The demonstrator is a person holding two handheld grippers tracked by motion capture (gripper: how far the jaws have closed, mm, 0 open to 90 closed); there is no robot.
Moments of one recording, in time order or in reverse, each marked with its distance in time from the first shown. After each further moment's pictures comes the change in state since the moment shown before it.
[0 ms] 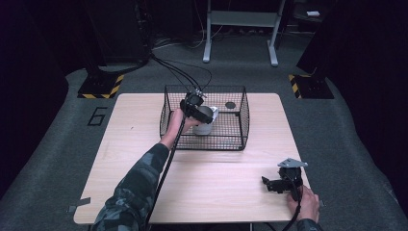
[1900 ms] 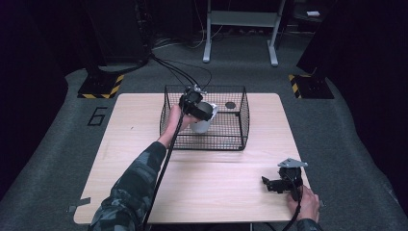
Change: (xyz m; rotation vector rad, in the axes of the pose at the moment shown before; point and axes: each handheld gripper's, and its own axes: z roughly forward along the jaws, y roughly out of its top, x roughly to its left) left arm -0.004 0.007 -0.018 -0.059 0.020 0.066; right arm 0.000 0.000 0.000 -0.002 0.002 -0.006
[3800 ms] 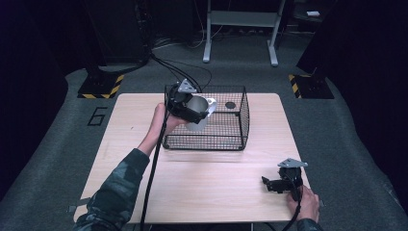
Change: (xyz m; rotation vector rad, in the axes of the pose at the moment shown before) left arm -0.029 0.002 -0.106 -0.176 -0.026 0.112; right arm 0.000 0.000 0.000 0.003 0.001 0.001
